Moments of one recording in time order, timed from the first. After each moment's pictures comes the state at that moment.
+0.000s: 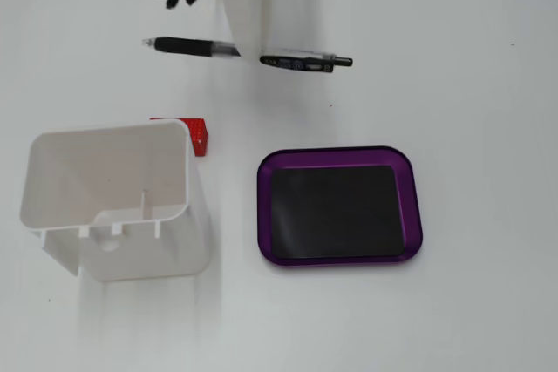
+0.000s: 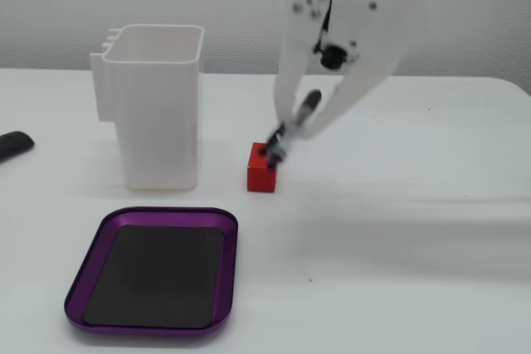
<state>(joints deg) 7.6 111.8 100.0 62.1 7.9</state>
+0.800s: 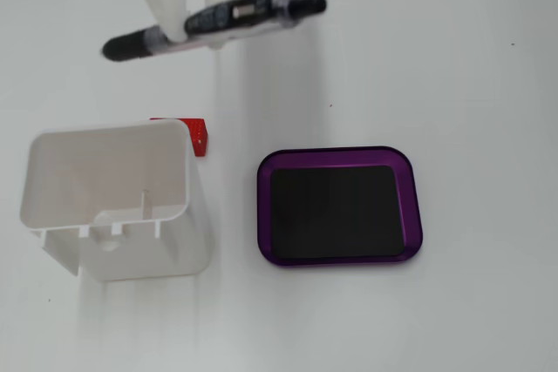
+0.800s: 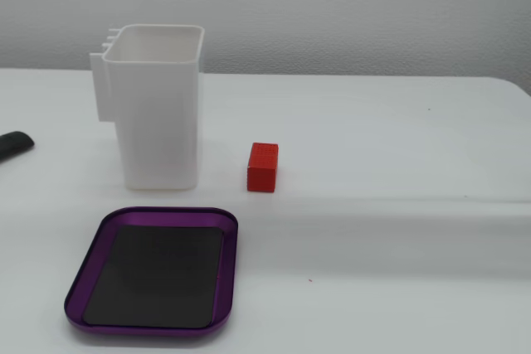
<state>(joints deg) 9.1 86.3 49.2 56.2 39.6</state>
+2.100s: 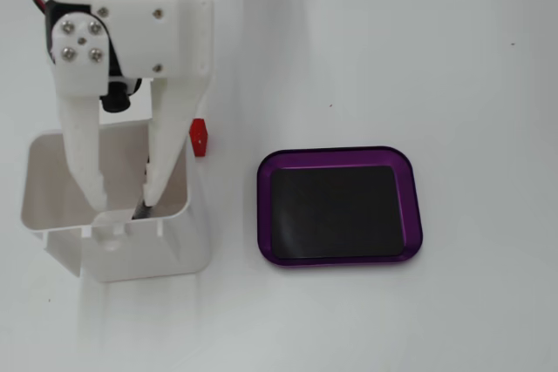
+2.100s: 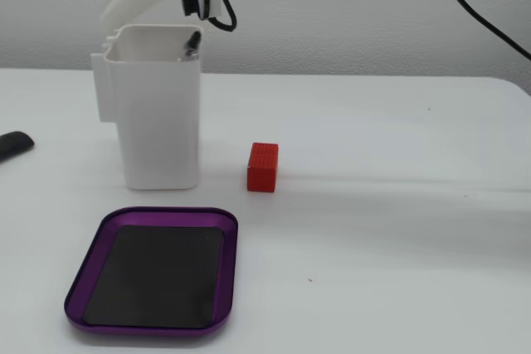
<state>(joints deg) 16.3 65.3 40.2 61.7 48.4</state>
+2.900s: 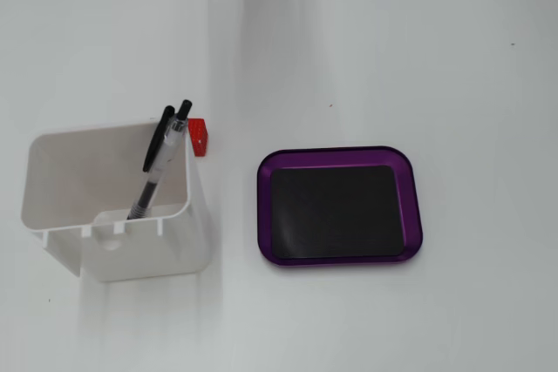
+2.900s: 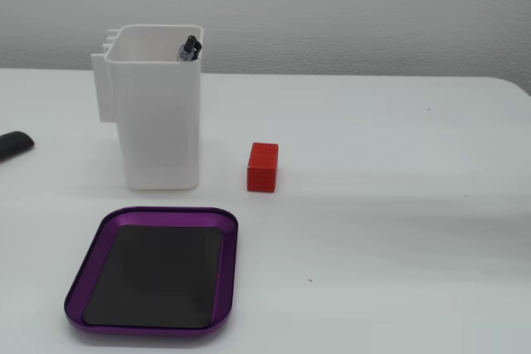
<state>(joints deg) 16.3 106.7 37.3 97.3 8.8</state>
